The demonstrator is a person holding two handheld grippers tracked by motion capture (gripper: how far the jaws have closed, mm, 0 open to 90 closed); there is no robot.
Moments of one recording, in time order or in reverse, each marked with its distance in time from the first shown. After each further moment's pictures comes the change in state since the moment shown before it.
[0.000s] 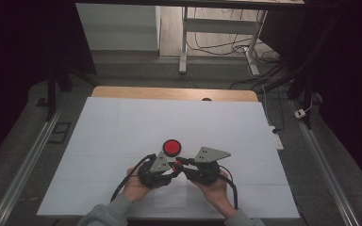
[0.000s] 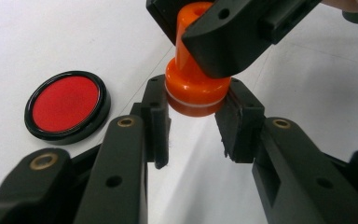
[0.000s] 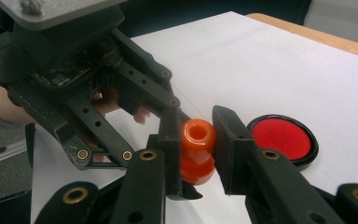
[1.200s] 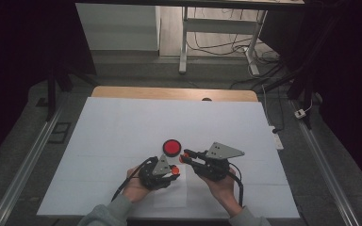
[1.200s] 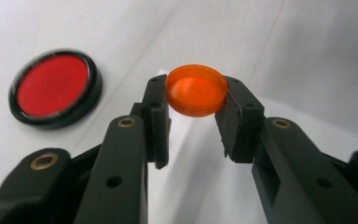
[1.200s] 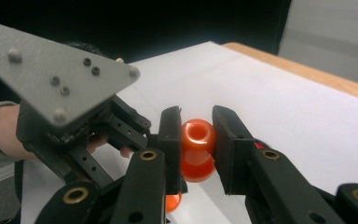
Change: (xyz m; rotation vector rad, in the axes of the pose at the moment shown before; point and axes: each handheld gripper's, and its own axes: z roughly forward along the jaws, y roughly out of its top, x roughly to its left) left arm 0.001 -0.006 0.006 0.051 -0.007 0.042; right arm -0.009 0.012 -0.027 -0.105 -0.060 0.008
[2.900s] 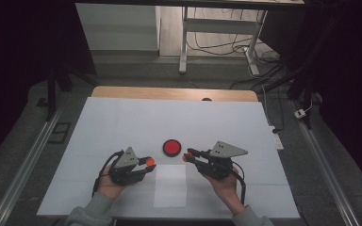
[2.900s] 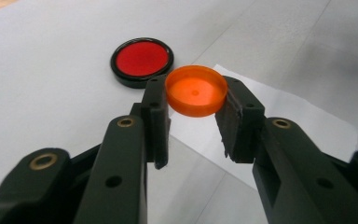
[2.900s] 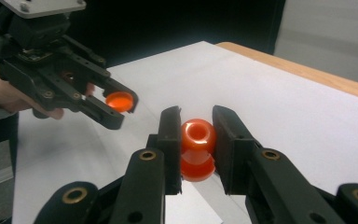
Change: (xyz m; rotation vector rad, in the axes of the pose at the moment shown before) left arm 0.032 -0.039 -0.066 -0.105 0.078 -0.174; right arm -0.010 -0.004 -0.004 0.000 -0.013 0.010
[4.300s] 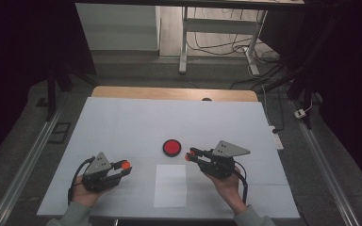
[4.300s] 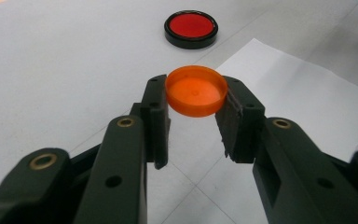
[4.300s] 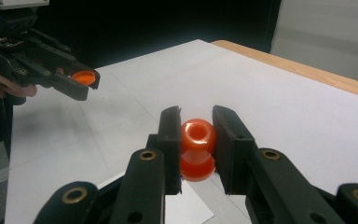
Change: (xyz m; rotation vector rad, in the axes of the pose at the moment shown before) left arm 0.018 -0.042 -0.047 -0.017 0.085 -0.095; right arm -0.006 -0.003 -0.003 0.003 -0.012 0.007
